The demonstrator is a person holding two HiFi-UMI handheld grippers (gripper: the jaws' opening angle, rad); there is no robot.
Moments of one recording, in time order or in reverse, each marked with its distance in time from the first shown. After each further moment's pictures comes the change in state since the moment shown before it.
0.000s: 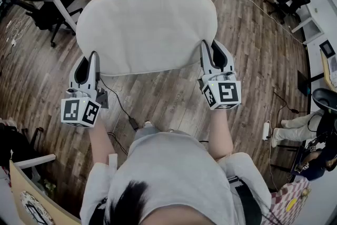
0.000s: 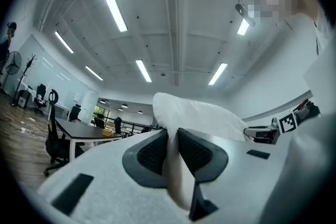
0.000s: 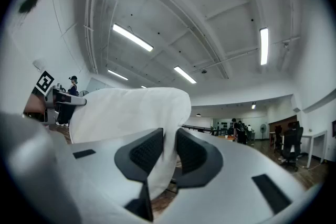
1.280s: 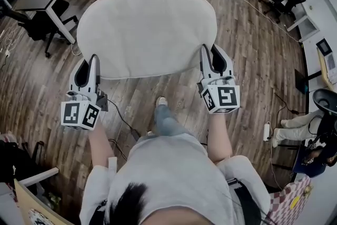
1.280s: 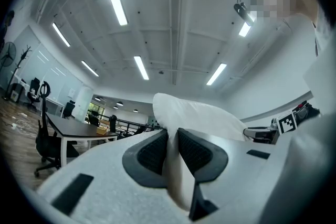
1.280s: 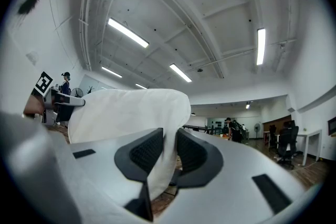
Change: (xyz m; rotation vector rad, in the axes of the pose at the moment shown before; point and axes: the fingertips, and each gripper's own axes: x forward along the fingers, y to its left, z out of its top) left arm 0.068 0.056 -0.018 -0.020 0.000 -0.056; right arm 0.069 0.000 -0.020 0.000 0.006 -0.065
